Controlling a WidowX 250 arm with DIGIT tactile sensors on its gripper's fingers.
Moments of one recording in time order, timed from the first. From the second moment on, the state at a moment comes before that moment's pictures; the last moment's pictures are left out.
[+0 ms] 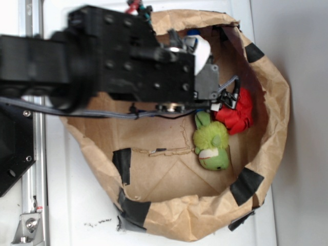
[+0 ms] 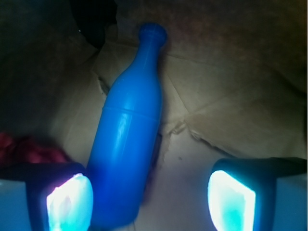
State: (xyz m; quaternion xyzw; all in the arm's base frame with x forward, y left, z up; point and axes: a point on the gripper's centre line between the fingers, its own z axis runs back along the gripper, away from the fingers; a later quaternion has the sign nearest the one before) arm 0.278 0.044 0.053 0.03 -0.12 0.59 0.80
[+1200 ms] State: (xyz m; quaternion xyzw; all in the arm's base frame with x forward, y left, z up) arm 0.301 0.064 0.021 0.05 -0.09 0.61 0.78
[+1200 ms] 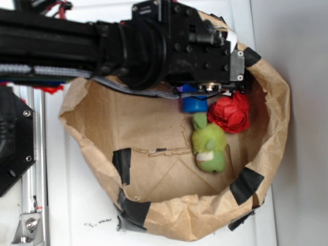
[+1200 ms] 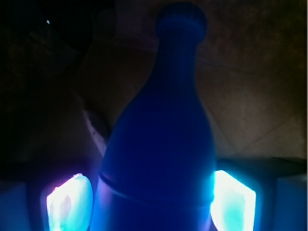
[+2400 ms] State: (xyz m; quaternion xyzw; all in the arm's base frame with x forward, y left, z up) arm 0.288 0.041 0.087 -0.04 -0.10 0.41 0.91
